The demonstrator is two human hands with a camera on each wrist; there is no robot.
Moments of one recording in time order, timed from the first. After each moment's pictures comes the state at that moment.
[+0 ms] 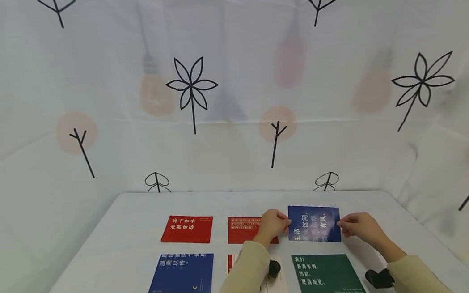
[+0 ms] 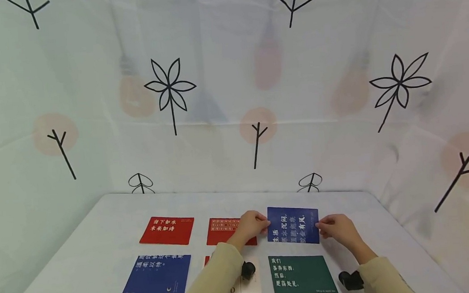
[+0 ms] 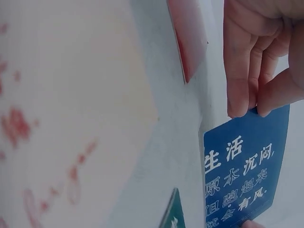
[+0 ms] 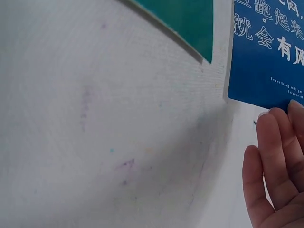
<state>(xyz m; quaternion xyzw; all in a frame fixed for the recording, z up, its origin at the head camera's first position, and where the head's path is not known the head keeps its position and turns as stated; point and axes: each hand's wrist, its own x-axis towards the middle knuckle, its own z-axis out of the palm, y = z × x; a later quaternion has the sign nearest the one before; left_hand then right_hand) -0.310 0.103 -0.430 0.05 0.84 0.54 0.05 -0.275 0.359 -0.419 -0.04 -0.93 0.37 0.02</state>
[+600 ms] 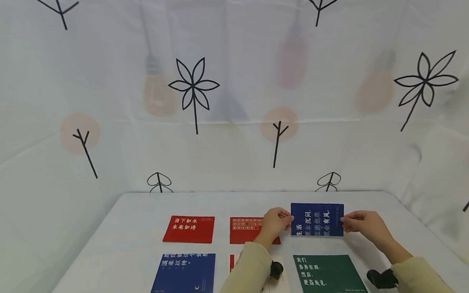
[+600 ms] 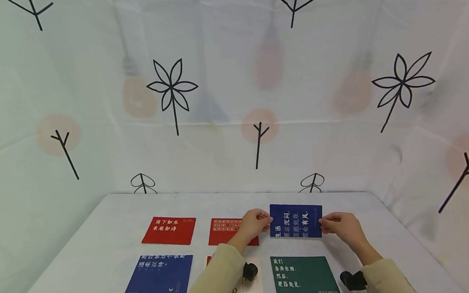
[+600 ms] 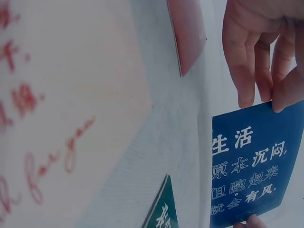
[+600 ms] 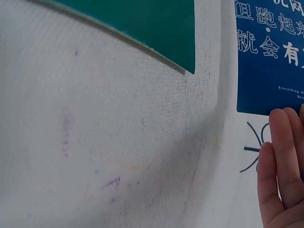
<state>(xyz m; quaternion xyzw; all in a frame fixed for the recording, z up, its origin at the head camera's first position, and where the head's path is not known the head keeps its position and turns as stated) -0.312 0.104 -0.431 0.06 0.81 0.58 0.05 -0.272 0.360 -0.414 -0.06 -0.90 0.42 0.03</state>
